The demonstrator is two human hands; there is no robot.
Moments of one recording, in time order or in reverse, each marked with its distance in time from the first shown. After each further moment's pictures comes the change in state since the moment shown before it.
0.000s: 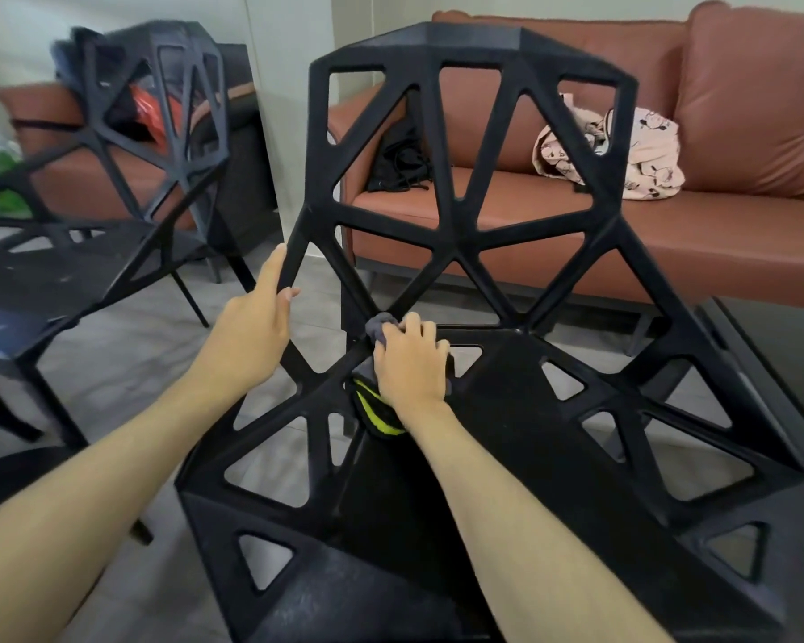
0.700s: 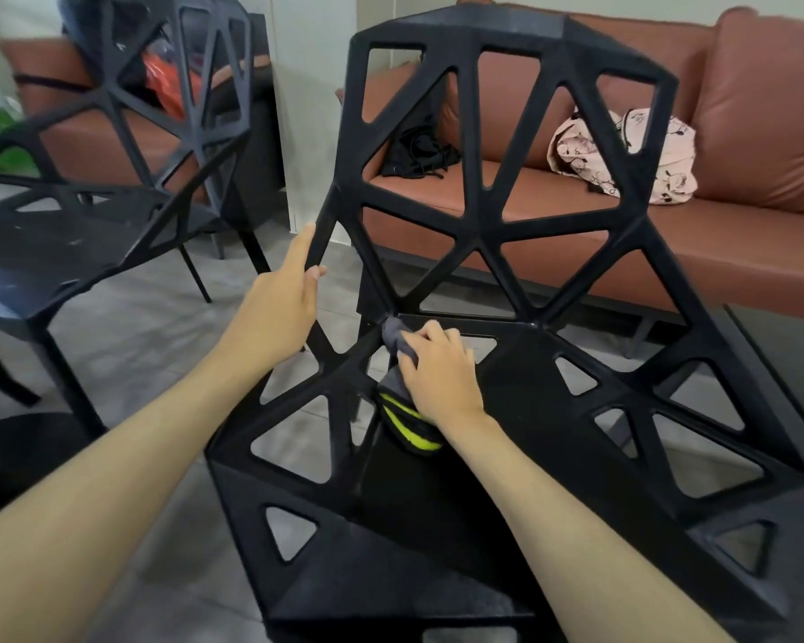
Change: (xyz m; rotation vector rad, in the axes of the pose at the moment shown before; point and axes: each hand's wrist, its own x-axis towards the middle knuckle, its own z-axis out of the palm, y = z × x) left_hand -0.002 -0.002 -0.002 -0.043 -0.003 0.011; right_hand -0.031 0.015 -0.021 0.082 -0.125 -0.092
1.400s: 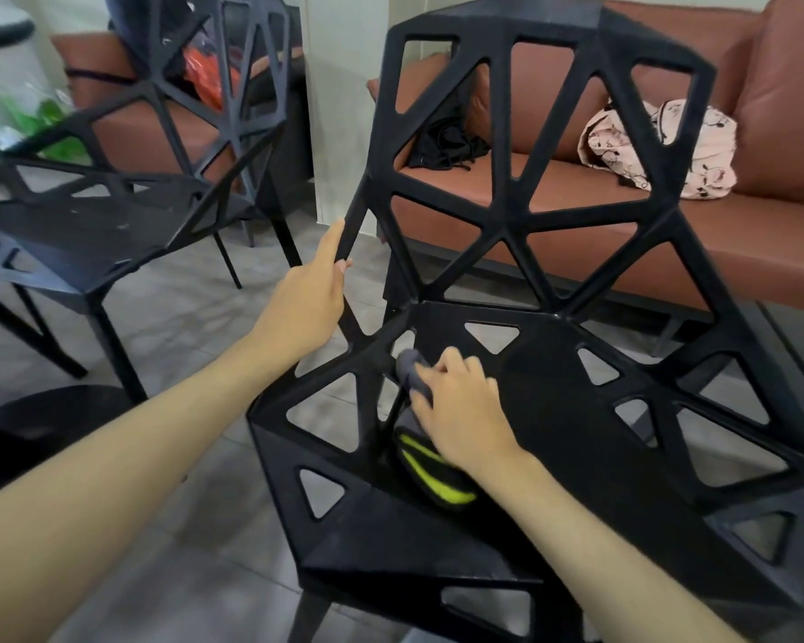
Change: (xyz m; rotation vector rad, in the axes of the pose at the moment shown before) left_hand -0.016 0.000 -0.005 0.015 -0.010 0.000; right_hand -0.068 -0.026 -0.035 -0.058 -0.156 -0.092
